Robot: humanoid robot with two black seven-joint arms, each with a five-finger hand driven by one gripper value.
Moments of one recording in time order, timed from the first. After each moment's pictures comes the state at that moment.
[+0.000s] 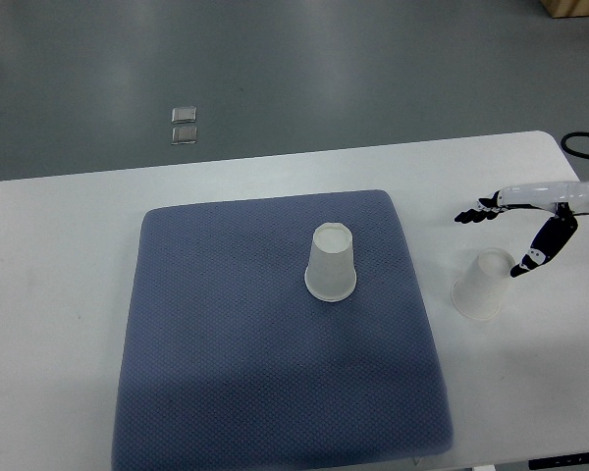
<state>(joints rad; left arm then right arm) 0.04 0.00 -0.20 -0.12 0.12 -0.18 0.06 0.88 -0.89 0.35 1.13 -1.40 0.53 0.42</state>
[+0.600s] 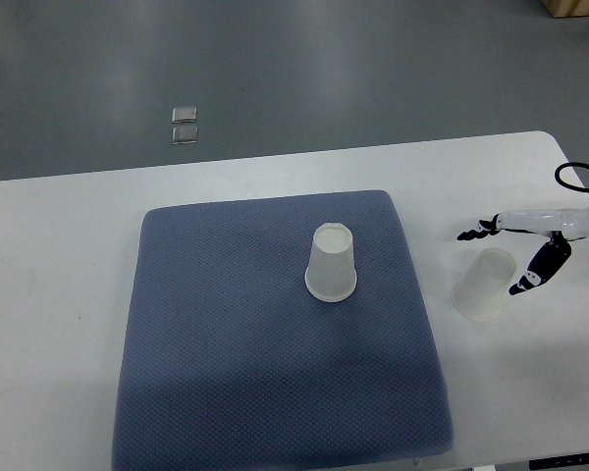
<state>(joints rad) 0.04 0.00 -0.20 -0.12 0.12 -0.18 0.06 0.82 -0.87 0.27 1.12 -1.42 0.35 0.41</state>
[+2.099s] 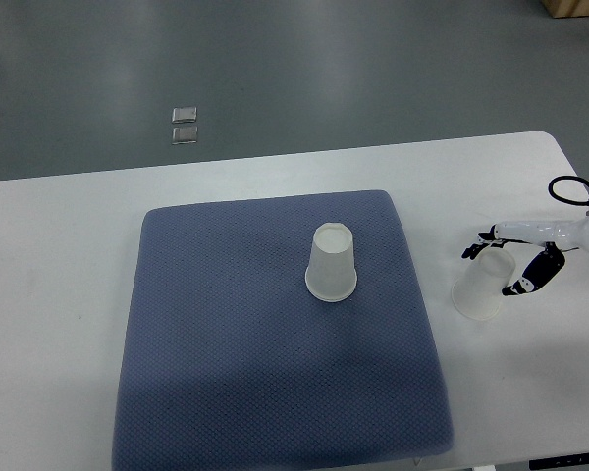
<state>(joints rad) 0.04 0.00 -0.20 -0.12 0.12 -0.18 0.06 0.81 -0.84 0.23 1.09 -1.43 0.31 0.37</state>
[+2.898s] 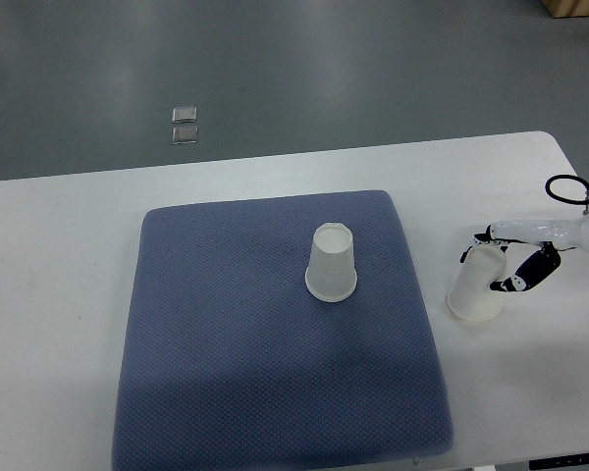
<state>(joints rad) 0.04 0.00 -0.20 -0.12 0.12 -0.18 0.06 0.82 -0.84 0.24 1.11 -1.41 0.32 0.38</state>
